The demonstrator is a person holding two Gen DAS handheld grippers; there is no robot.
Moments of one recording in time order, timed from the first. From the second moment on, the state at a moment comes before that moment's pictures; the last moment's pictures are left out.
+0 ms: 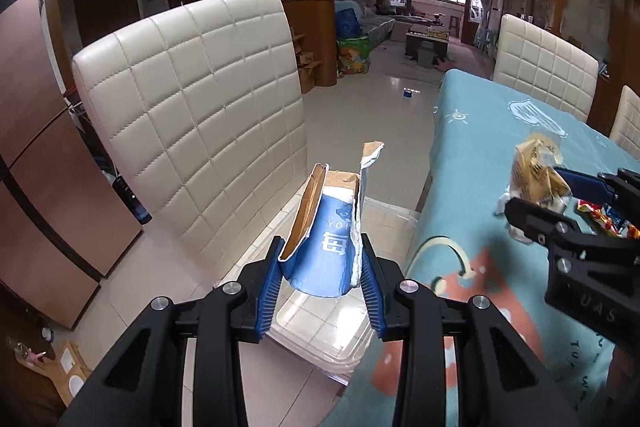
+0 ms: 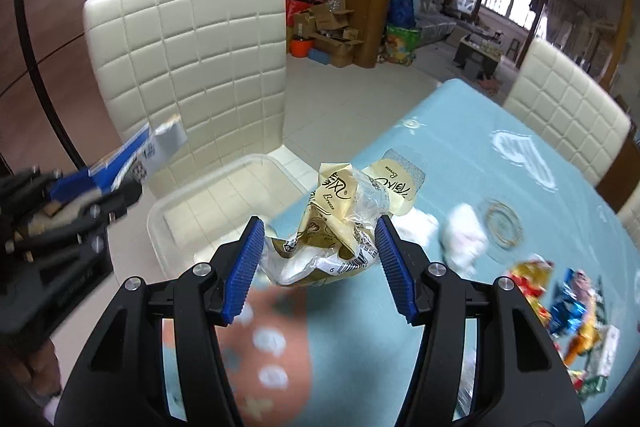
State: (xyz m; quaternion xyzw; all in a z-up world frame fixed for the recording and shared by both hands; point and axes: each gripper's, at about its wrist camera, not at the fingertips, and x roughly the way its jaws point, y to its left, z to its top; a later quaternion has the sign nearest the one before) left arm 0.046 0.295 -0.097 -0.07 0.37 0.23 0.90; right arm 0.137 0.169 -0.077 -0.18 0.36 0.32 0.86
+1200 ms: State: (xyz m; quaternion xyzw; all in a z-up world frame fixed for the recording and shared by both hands) left arm 0.058 0.354 -0.139 -0.12 0.39 0.28 0.87; right arm 0.184 0.228 -0.104 -0.16 0.37 0.35 0.84
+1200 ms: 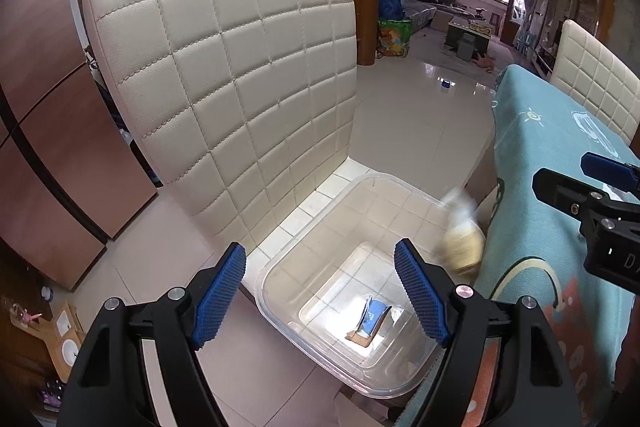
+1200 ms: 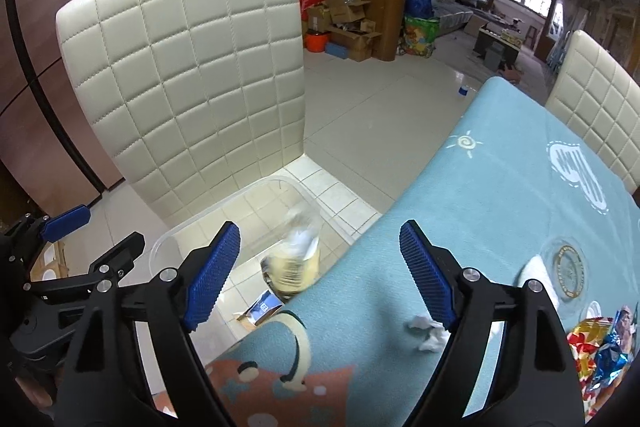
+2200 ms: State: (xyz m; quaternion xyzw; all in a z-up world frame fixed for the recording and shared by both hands) left arm 0.062 0.078 -0.088 -0.03 0.39 0.04 0.92; right arm 0.118 -0.124 -0.059 -0.06 0.35 0.10 0.93
